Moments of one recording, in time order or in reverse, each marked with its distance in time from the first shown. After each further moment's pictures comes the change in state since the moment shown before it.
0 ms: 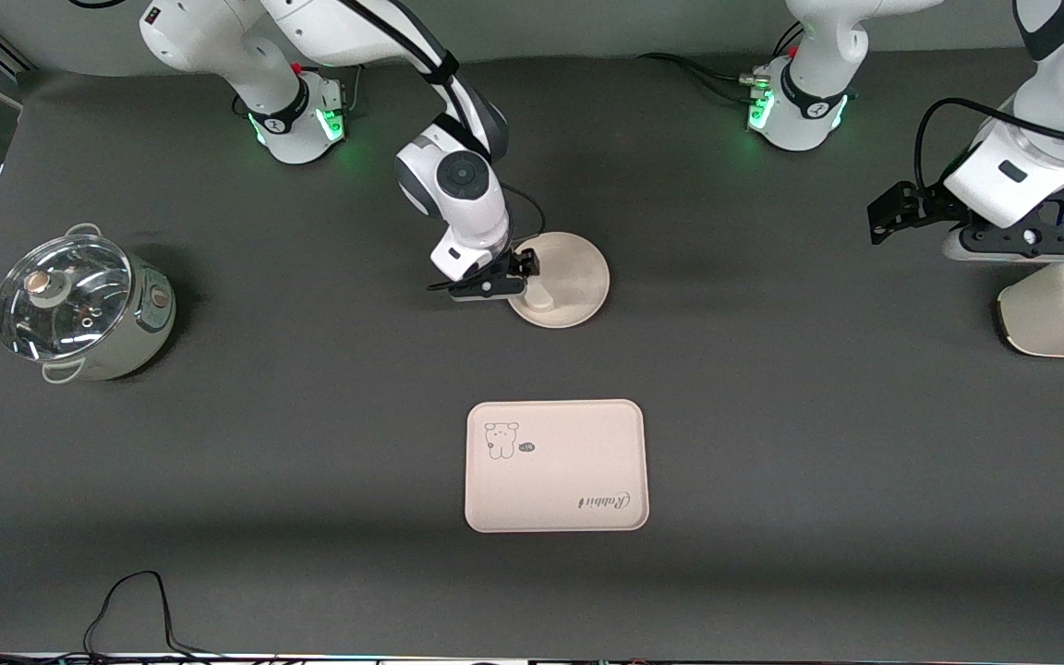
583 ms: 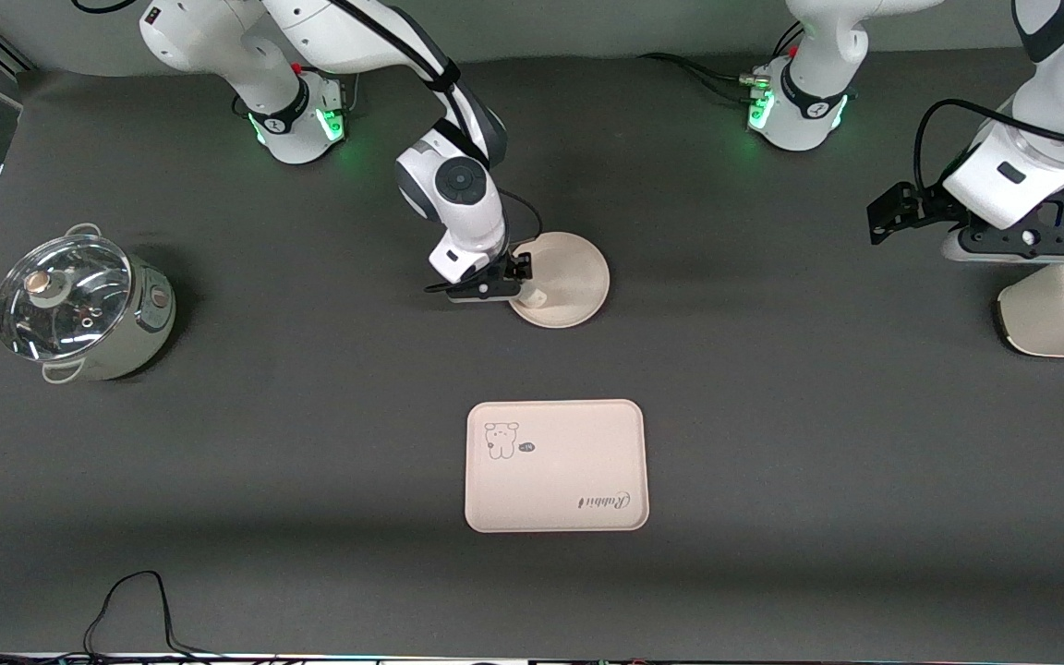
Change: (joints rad) left arm 0.000 0.000 0.000 -0.003 0.001 0.000 0.000; right arm 0.003 0.010 0.006 -0.014 0.032 0.016 0.000
